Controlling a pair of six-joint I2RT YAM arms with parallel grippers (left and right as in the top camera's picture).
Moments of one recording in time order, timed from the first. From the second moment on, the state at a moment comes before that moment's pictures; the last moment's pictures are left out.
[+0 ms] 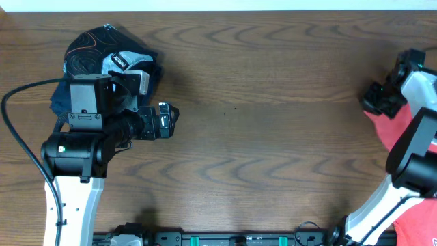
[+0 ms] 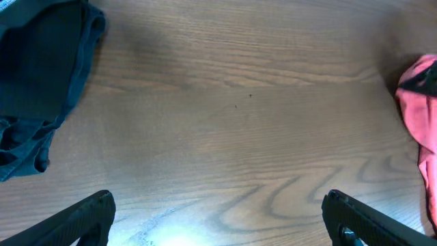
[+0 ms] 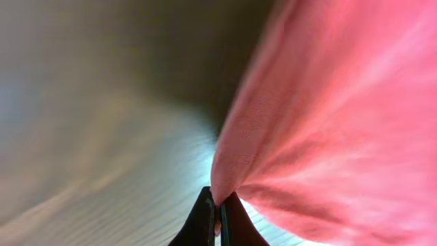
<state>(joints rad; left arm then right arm) -0.05 1.12 1.25 -1.05 0.38 -0.12 -0.35 2.02 1.49 -0.85 -0.11 0.31</state>
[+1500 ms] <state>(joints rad) -0.49 1.69 1.25 -0.68 0.50 -0.13 -0.35 1.78 1.49 -0.84 -0.07 0.28</state>
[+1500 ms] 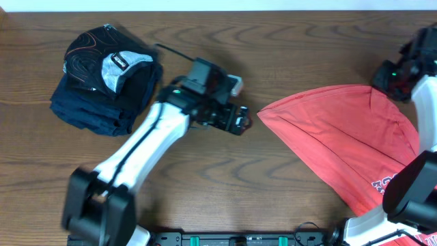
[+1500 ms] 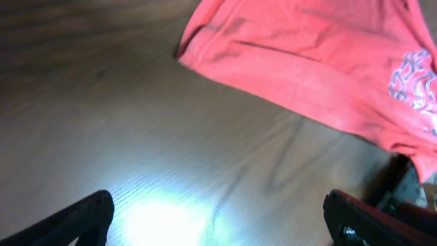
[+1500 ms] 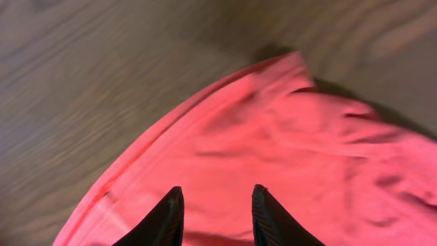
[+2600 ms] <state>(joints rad) -0.58 2.04 1.26 -0.21 0.36 -0.41 -0.50 1.99 1.49 -0.78 -0.35 0.25</state>
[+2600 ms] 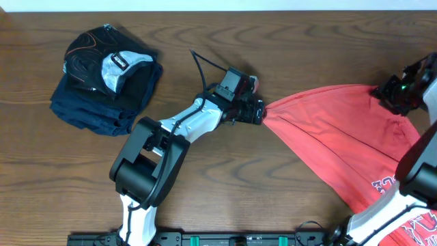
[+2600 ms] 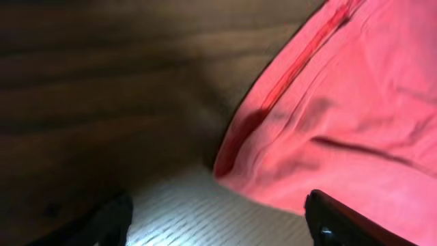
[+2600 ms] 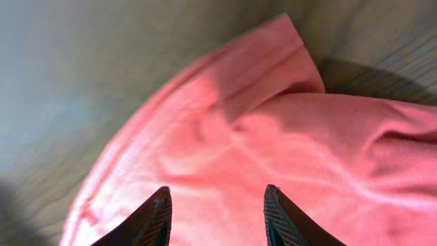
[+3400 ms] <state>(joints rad) -0.65 2.12 1.28 -0.12 0.45 -0.56 -0.50 1.78 1.49 -0.84 -0.37 0.24</state>
